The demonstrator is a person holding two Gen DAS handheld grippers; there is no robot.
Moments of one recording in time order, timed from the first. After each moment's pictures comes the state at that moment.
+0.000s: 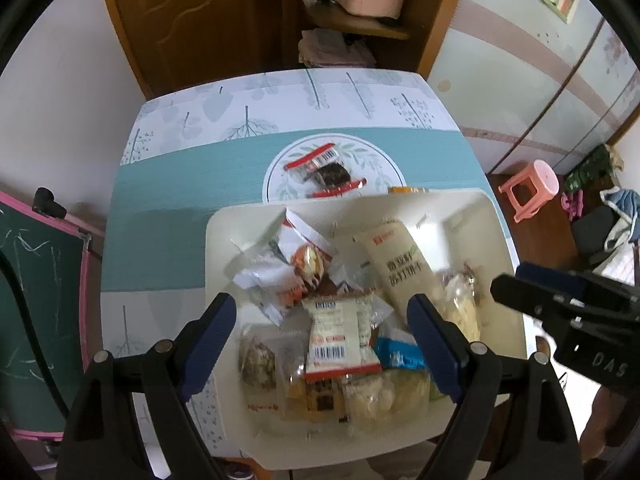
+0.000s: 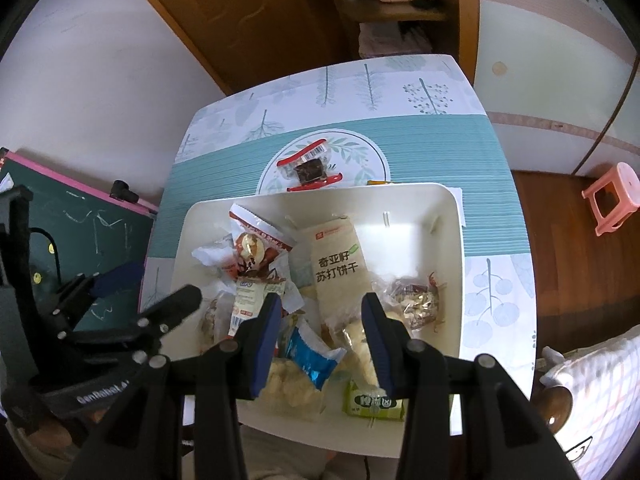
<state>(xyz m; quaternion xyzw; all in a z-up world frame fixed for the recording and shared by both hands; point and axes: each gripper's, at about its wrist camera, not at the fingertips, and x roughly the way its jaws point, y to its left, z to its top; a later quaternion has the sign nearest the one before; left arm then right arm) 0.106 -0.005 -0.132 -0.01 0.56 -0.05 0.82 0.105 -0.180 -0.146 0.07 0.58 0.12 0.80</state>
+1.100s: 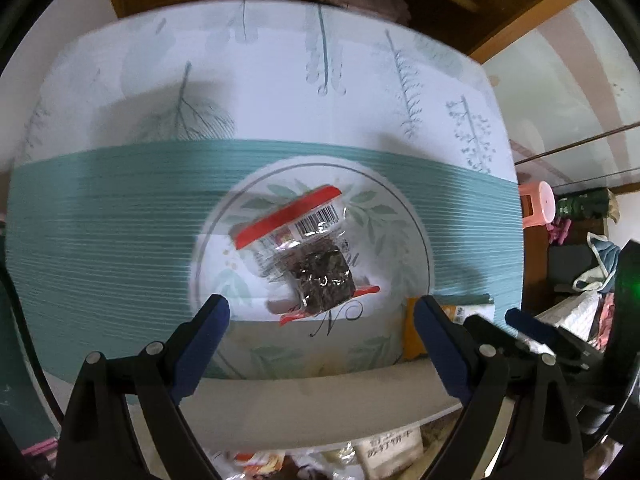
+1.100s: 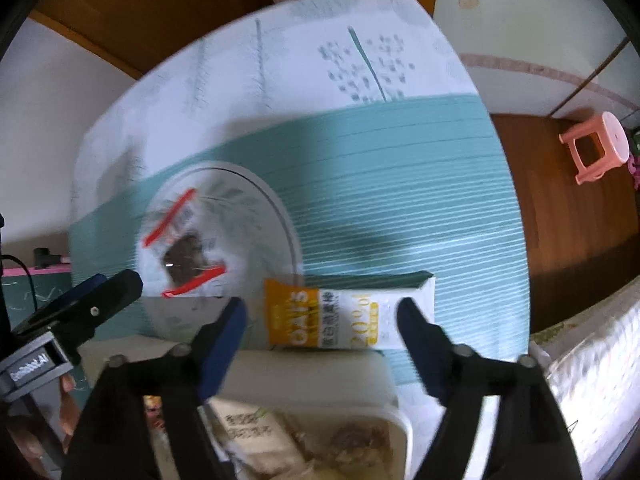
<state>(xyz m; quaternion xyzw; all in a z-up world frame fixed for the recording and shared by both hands) 0.317 -0.016 -0.256 -0.12 0.68 -0.06 0.72 0.286 -0.216 -0.258 0.09 0.70 0.01 0.71</state>
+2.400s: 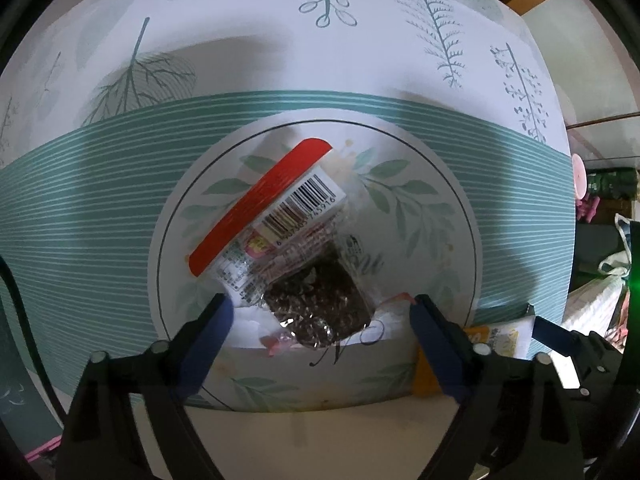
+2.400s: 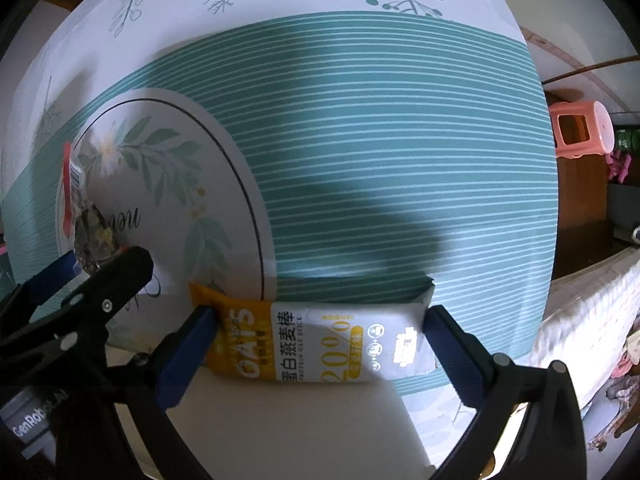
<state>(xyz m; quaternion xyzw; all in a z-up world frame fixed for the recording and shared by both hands) 0.345 -0.067 -0.317 -0.07 0.73 -0.04 0.68 0.315 -0.160 -0.321 0.02 0.79 -0.03 0.62</state>
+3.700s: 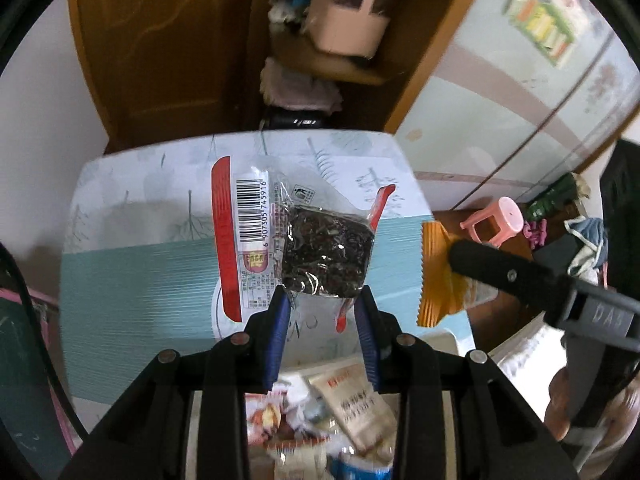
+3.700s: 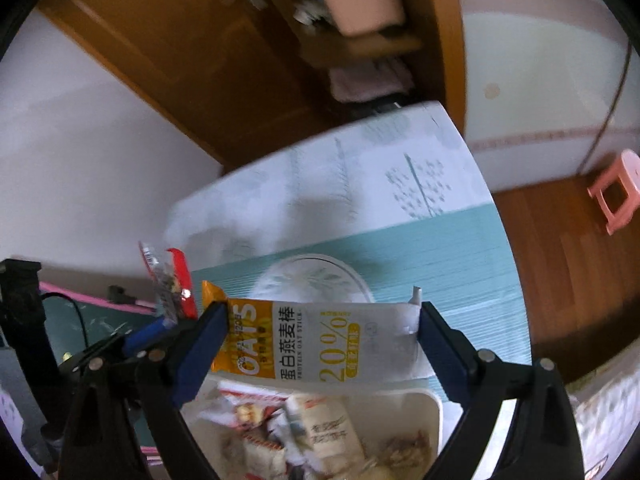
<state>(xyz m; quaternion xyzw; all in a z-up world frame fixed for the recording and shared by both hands) 0.230 -0.028 -0.098 -0.06 0.54 -0.13 0.83 0.262 -0.213 -0.117 0.15 0.55 0.10 0.81</state>
